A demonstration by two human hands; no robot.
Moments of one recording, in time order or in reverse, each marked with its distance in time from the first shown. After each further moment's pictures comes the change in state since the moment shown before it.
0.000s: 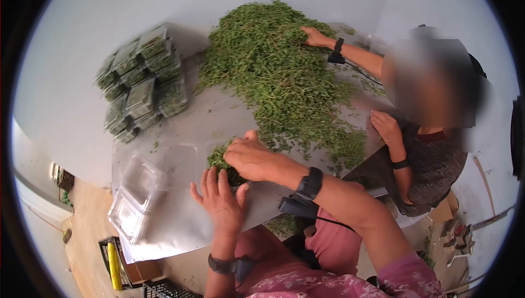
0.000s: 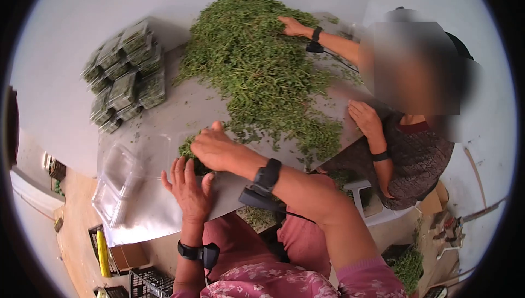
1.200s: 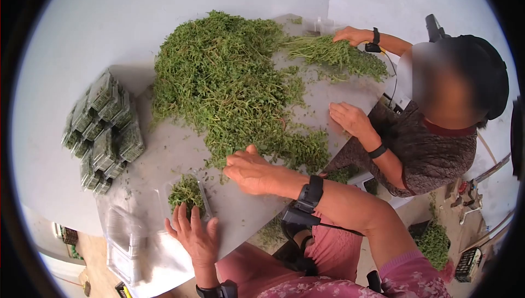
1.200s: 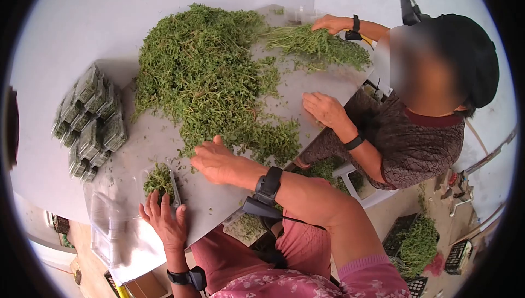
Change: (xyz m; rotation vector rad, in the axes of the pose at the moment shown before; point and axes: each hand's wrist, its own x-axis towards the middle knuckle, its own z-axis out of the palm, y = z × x) left_hand 0.004 0.012 0.002 0.059 -0.110 0.158; right_hand -0.094 0.067 -0.016 0.146 0.052 0.211
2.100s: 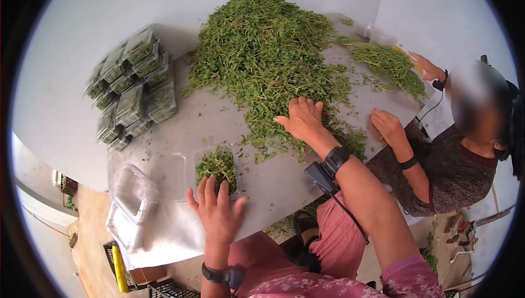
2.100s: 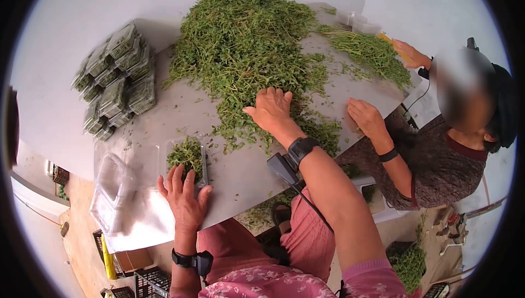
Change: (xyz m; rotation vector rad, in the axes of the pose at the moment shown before) left_hand 0.000 -0.006 -0.003 -0.051 -0.002 -0.020; right_hand 0.053 0.065 -0.008 -0.268 0.196 0.544
